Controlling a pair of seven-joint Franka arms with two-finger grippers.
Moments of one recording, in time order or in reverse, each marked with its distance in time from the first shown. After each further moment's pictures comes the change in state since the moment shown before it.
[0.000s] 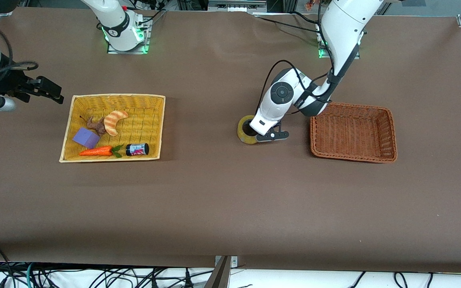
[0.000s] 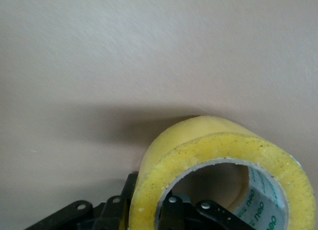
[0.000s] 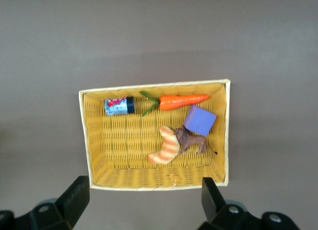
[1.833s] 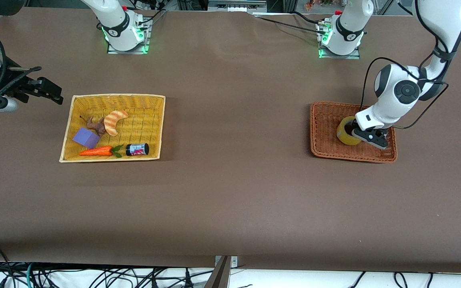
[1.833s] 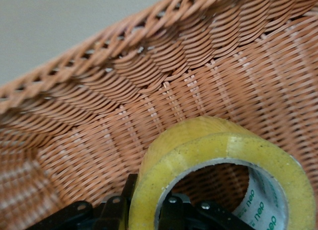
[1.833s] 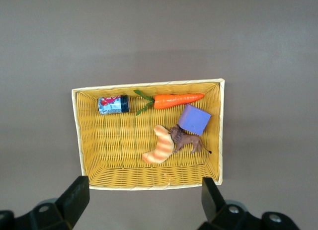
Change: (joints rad) left arm 0.537 -0.274 0.167 -0.464 0.199 0.268 1.143; right arm 0.000 -0.006 0.007 -0.007 -0.020 -0.012 0.000
